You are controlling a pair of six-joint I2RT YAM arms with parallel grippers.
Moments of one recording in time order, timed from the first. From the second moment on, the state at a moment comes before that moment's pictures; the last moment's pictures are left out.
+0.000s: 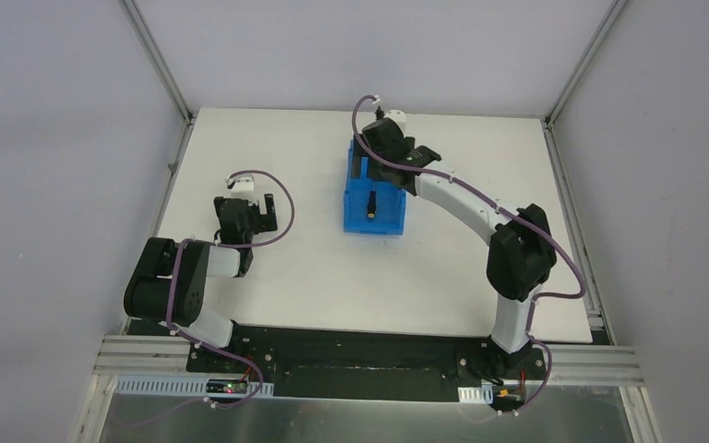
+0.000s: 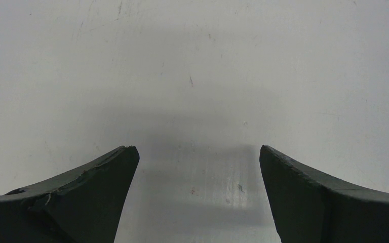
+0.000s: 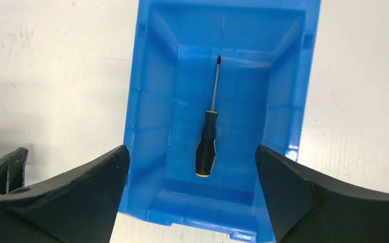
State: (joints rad) left arm -0.09 1.53 0.38 0.86 -0.16 -0.05; right arm 0.70 1.90 1.65 -0.53 0.36 0.52
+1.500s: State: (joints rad) left arm -0.09 1.53 0.38 0.86 -0.16 -0.05; right arm 0.02 1.32 1.02 -0.55 0.15 0.24
